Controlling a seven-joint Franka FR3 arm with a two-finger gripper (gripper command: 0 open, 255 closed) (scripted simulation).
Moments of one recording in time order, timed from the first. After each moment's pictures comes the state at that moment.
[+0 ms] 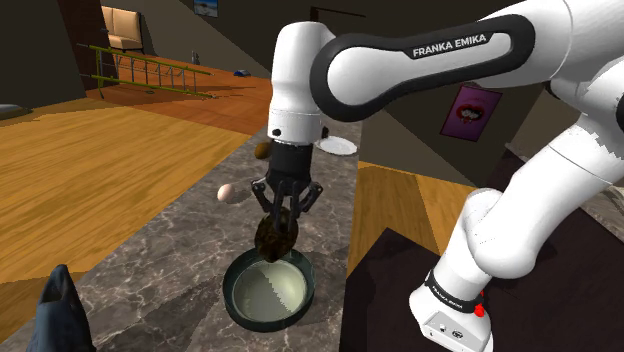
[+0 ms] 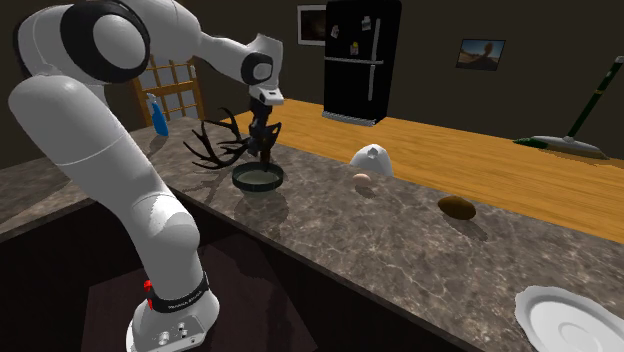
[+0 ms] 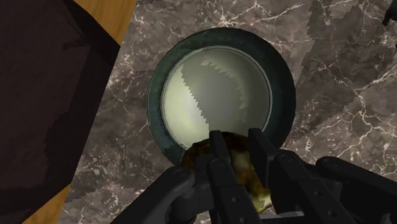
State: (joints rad) arm 0.21 -0.27 0.39 -2.22 0.36 1.91 1.16
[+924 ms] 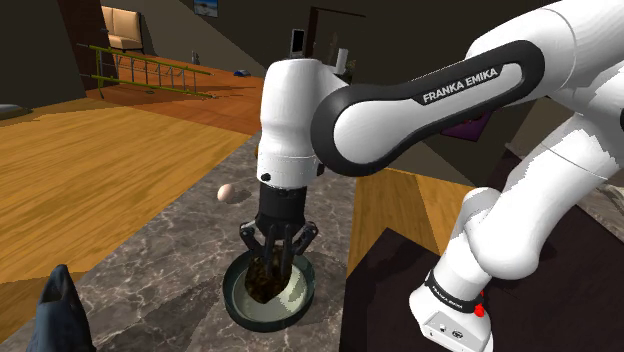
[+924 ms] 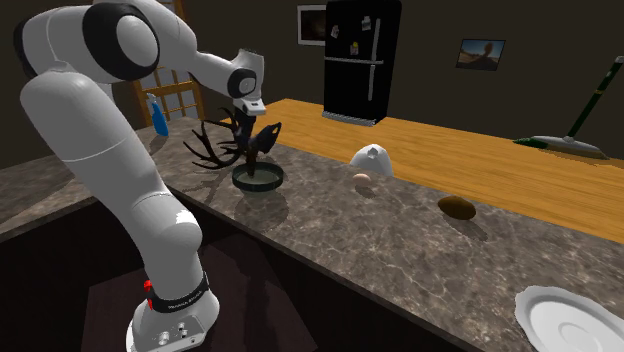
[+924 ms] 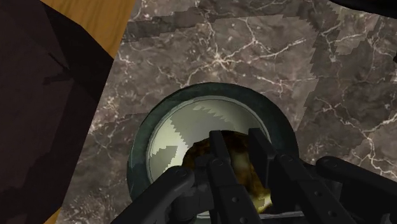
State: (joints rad) arm 0.27 -0.22 0.50 -2.28 0.39 2.05 1.27
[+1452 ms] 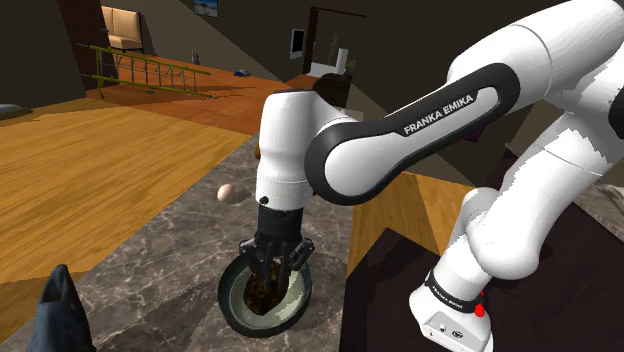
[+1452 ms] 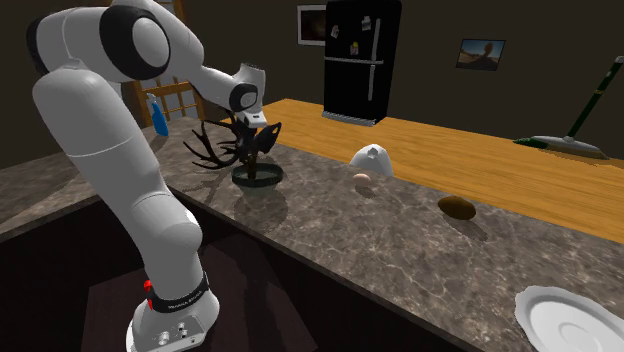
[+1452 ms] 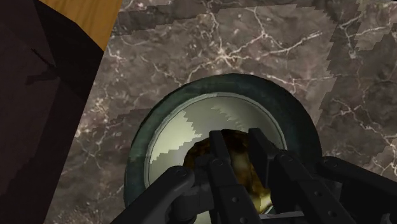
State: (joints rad) arm 0.27 -0.16 0.51 -2.34 0.39 2.17 1.25
